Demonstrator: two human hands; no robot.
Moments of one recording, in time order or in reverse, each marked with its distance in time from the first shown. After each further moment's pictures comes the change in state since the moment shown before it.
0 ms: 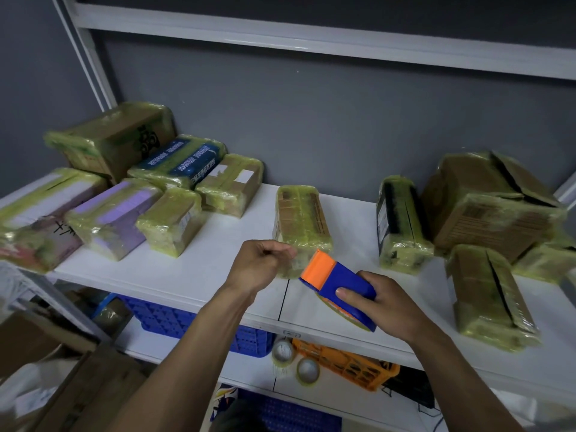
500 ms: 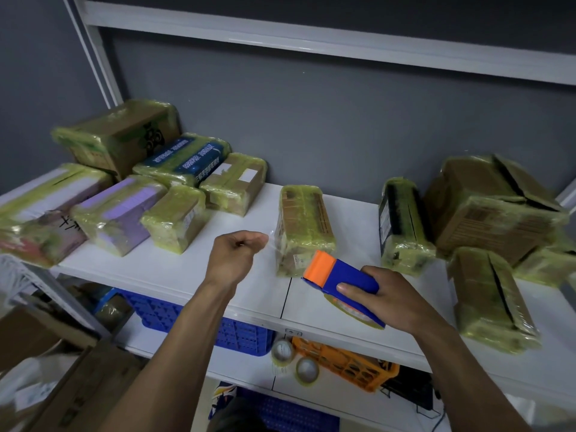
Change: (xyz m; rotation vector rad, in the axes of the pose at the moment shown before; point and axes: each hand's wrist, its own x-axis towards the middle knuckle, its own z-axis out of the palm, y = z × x) left_hand 0.011 -0.013 -0.039 -0.037 0.226 0.064; right_hand 0.002 -0.023 -0.009 -0.245 0.002 0.052
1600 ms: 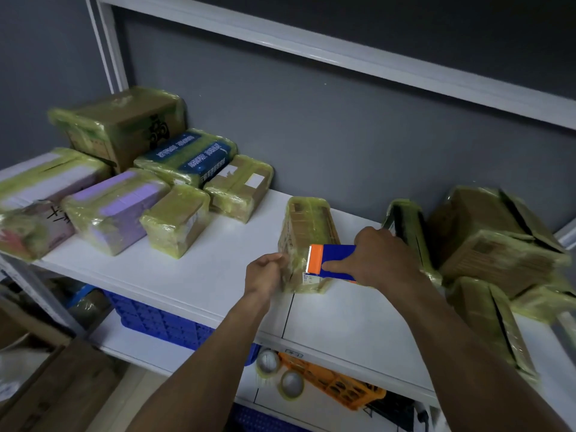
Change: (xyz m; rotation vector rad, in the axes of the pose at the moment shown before) left_hand 0.050 -0.066 0.048 -0.272 0.078 -0.359; right_hand 0.089 -0.095 -0.014 -0.723 0.118 0.198
